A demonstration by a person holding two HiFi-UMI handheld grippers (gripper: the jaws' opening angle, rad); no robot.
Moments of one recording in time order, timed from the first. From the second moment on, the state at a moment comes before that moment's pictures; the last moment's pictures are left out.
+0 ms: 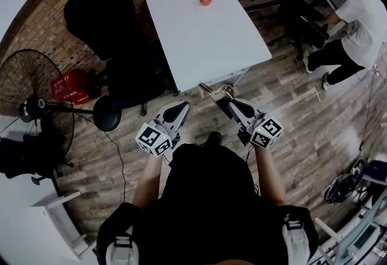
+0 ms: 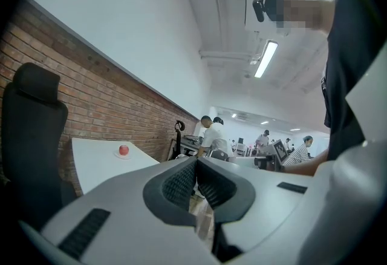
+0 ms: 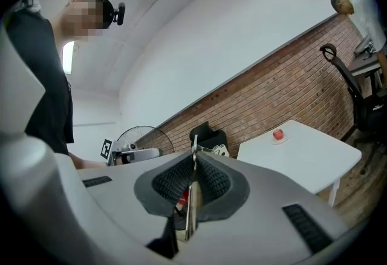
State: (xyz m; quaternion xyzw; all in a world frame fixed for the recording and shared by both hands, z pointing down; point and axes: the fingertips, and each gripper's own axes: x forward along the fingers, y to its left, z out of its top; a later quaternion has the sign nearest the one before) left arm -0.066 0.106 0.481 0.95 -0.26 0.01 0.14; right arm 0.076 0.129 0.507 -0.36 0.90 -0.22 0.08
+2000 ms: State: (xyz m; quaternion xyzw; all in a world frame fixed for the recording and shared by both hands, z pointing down) left arm -0.050 -0.161 0.493 0.97 -0.17 0.02 0.16; right arm 0.074 -0.112 0.541 -0.45 0.86 -0.24 0.05
